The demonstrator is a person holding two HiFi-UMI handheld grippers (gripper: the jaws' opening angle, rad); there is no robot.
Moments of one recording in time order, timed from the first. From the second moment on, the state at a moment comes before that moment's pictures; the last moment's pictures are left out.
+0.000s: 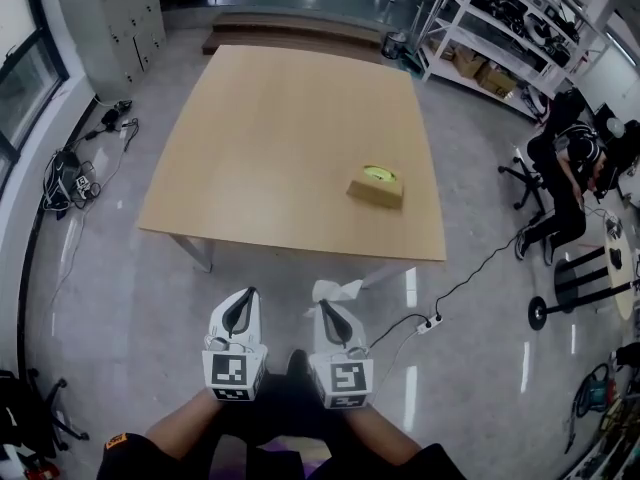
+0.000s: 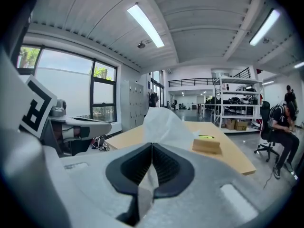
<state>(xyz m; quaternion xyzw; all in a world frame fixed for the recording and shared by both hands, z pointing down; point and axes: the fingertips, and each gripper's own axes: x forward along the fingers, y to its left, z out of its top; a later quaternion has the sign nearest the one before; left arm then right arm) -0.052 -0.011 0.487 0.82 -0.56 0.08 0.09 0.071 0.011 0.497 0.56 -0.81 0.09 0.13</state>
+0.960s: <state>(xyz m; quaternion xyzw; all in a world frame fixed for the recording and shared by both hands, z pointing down) -0.117 0.022 0.489 0.85 -0.52 0.05 0.08 0.000 0.071 0.499 0.59 -0.79 0.09 0.14</state>
